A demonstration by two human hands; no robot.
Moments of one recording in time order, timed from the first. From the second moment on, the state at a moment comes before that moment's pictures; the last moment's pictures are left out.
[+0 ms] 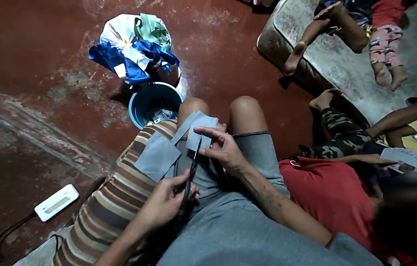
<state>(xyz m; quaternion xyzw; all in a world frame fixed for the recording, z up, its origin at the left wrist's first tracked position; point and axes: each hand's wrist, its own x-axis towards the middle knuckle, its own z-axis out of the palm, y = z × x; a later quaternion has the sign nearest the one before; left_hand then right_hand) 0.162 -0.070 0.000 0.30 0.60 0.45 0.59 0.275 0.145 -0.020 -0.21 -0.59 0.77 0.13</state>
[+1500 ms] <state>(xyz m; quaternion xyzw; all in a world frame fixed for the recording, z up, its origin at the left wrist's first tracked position) 0.165 -0.065 -0.010 0.34 0.59 0.49 0.55 0.276 0.154 -0.020 -0.08 -0.60 0.79 0.07</state>
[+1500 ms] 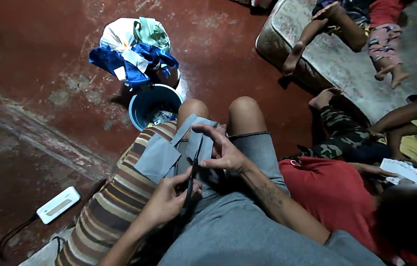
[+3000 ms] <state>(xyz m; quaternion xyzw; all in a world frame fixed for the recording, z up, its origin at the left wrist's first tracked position) 0.162 -0.058 -0.014 0.37 0.57 0.52 0.51 0.268 0.171 -0.011 -0.08 -0.67 0.73 0.14</state>
